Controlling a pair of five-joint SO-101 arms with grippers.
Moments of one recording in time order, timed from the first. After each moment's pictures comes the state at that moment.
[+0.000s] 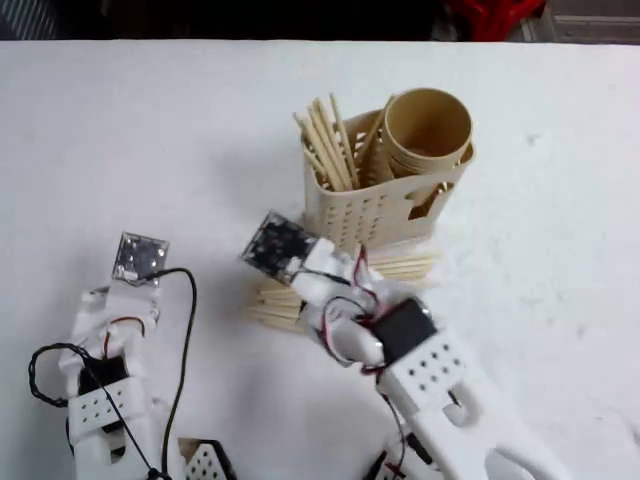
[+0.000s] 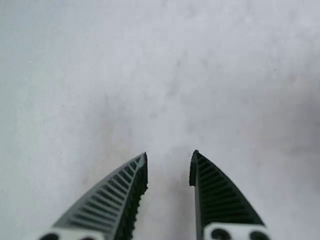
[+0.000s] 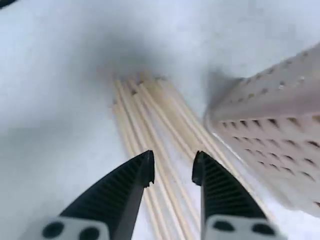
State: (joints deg) left arm -28.8 -64.8 95.3 26.6 -34.4; right arm -38.9 -45.6 47.4 66.0 27.2
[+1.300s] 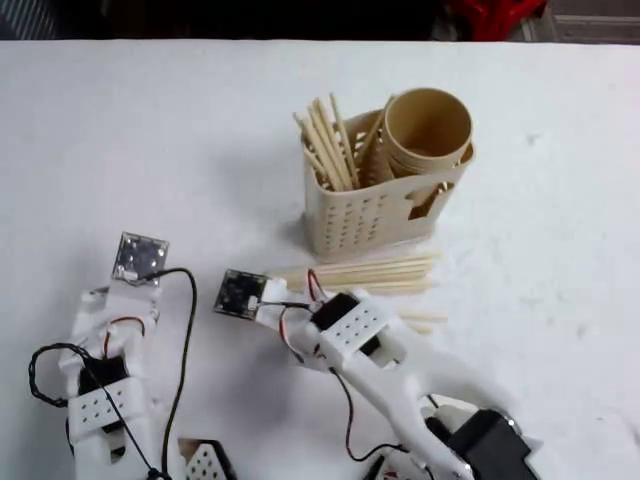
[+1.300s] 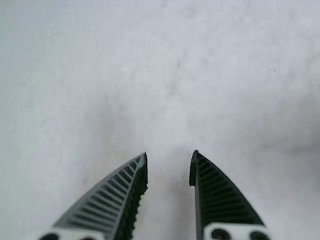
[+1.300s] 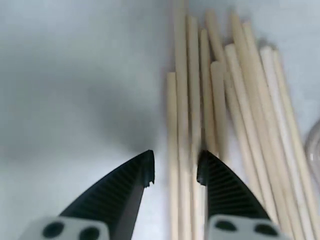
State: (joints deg) left arm -28.8 -64.8 95.3 26.6 -34.4; right arm -43.2 -16.2 57.0 45.0 37.2
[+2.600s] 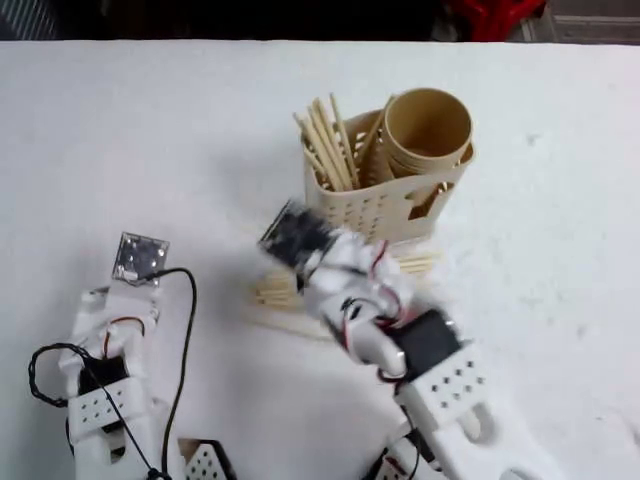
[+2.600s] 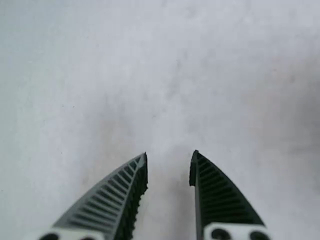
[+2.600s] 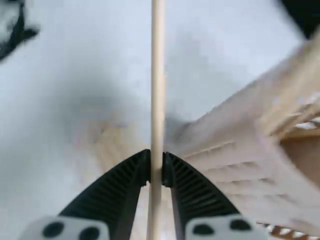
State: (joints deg) left arm -28.8 -64.8 95.3 26.6 -34.4; right arm -33.2 -53.5 44.7 56.3 27.3
